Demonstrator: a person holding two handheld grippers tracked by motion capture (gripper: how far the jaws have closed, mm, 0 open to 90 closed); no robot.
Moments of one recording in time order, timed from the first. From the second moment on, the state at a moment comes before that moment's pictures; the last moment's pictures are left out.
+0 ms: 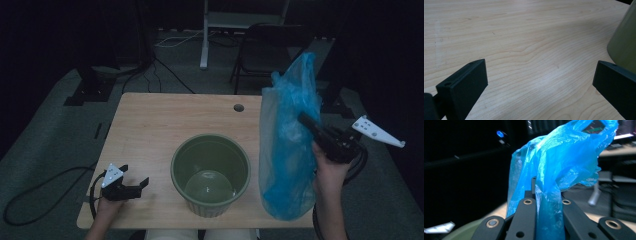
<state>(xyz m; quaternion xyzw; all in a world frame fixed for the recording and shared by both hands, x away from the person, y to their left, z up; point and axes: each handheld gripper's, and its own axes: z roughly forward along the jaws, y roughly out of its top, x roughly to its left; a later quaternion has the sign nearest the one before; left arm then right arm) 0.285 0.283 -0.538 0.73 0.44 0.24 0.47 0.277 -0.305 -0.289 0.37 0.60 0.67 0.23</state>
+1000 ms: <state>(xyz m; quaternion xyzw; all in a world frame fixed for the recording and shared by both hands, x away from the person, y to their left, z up) 0.283 0.281 -0.537 0.74 0.43 0.23 0.47 0.329 -0.160 -0.252 0.26 0.58 0.75 0.19</state>
